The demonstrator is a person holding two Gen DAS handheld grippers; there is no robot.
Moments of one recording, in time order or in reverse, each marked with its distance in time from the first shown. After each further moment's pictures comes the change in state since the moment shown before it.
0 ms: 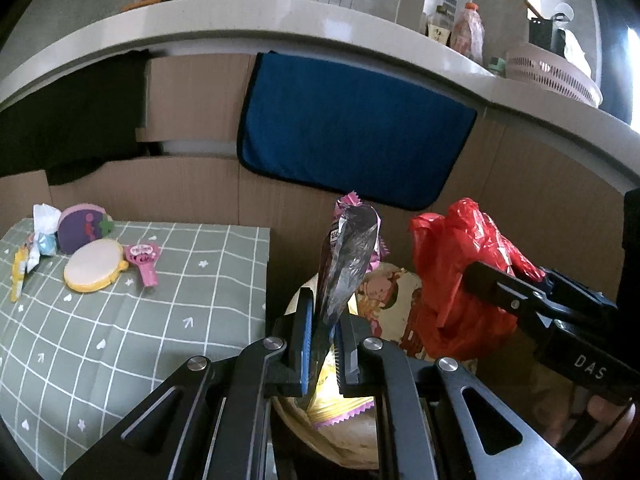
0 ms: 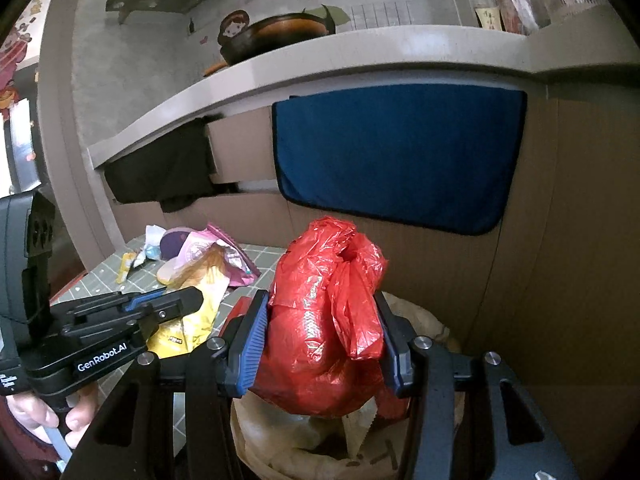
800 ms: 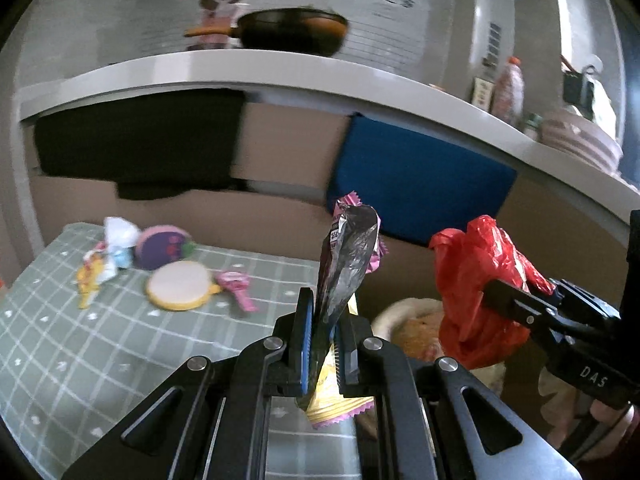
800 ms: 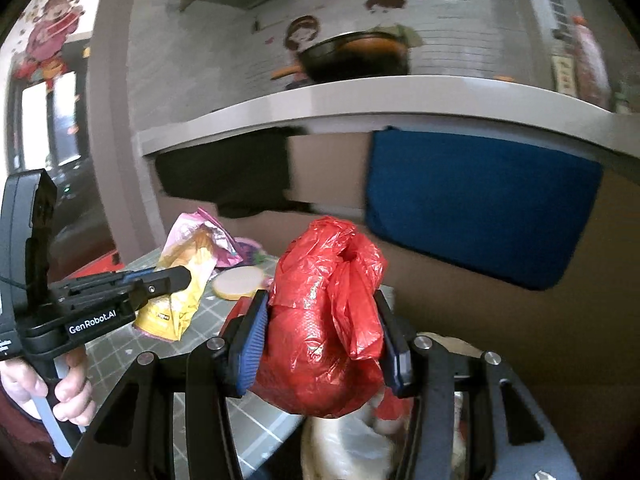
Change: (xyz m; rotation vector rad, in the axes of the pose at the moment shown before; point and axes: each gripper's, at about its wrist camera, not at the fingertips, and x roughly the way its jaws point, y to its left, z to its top) left arm -0.077 0.066 0.023 -0.072 -0.110 0.106; right arm -0.008 0.080 0.029 -0.129 -0.049 0.110
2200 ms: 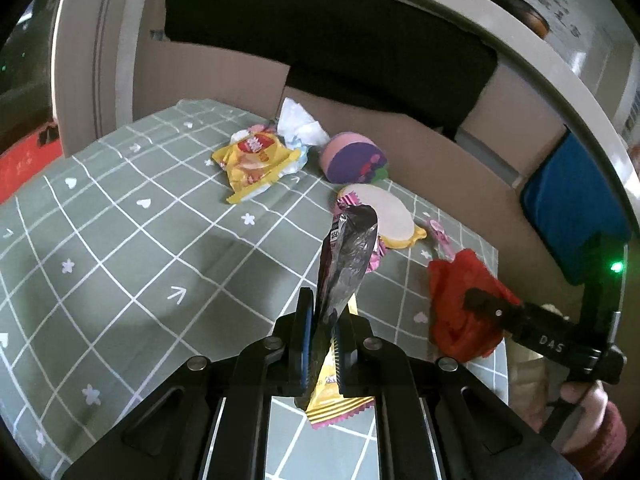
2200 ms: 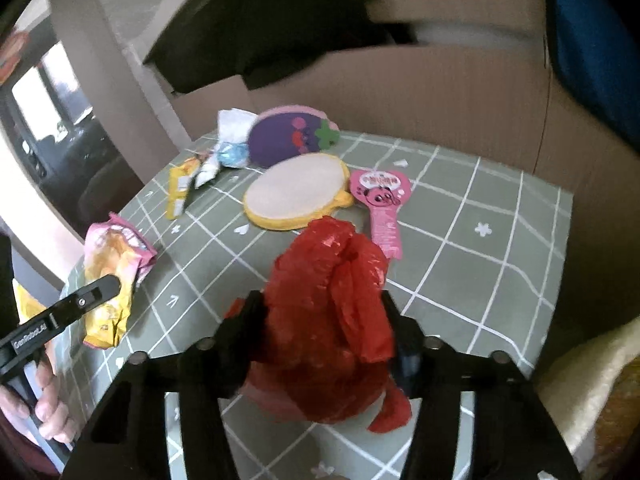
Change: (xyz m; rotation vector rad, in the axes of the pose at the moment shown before) left arm 0.016 0.222 -0.066 -0.358 0.161 0.246; right arm 0.240 0.091 -0.040 0.054 0.440 0.245
